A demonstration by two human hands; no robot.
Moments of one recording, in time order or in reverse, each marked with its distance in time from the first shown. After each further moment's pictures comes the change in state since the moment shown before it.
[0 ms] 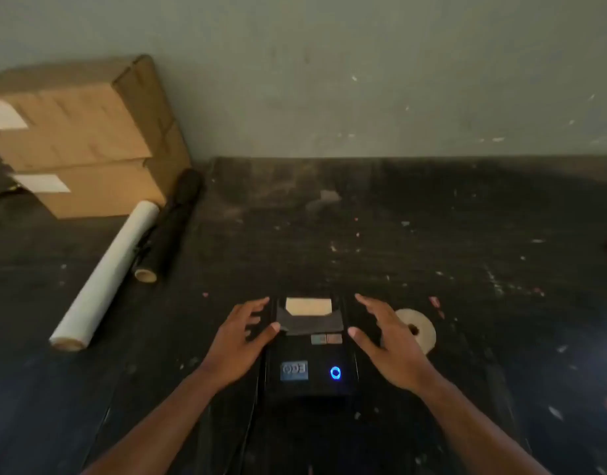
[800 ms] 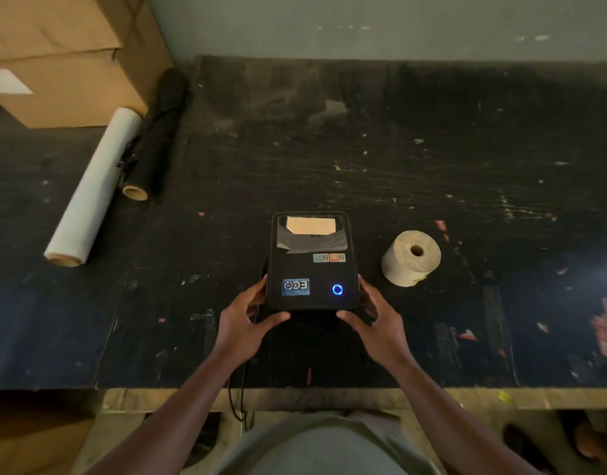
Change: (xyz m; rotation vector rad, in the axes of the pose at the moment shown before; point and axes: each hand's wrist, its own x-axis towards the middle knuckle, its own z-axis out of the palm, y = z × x) left_hand -0.094 -0.078 0.070 -0.015 -0.034 -0.240; right_hand -0.080 0.052 0.100 0.258 -0.011 0.377
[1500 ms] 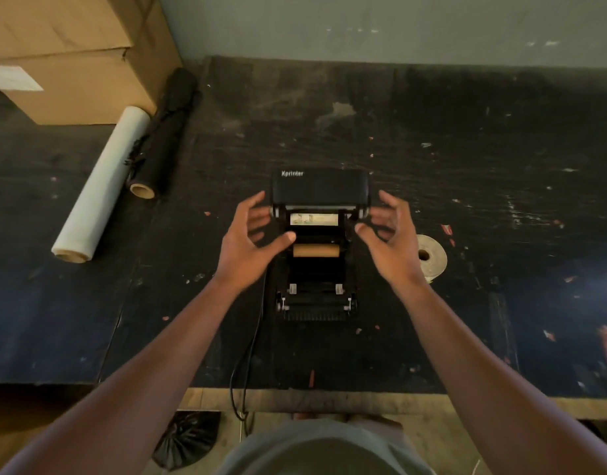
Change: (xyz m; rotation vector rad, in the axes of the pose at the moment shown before) left_hand 0.069 0.097 -0.054 -0.235 0.148 0.205; right_hand 0.074 -0.105 -0.044 0.208 0.225 -0.217
